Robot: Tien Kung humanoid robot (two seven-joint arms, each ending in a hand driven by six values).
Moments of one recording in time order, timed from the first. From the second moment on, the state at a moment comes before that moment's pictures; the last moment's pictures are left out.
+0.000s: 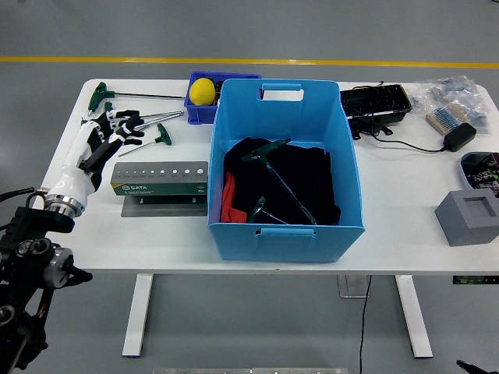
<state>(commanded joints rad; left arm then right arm) -0.11 0.09 -1.51 -1.29 1.22 0.03 -0.10 0.22 -0.22 0.56 0.23 -0.74 -0.15 -0.18</state>
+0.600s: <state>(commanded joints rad) -0.10 0.06 -1.61 -1.25 1.06 -0.02 -0.07 0.22 -0.22 0.54 0.23 -0.70 -0.16 -0.17</state>
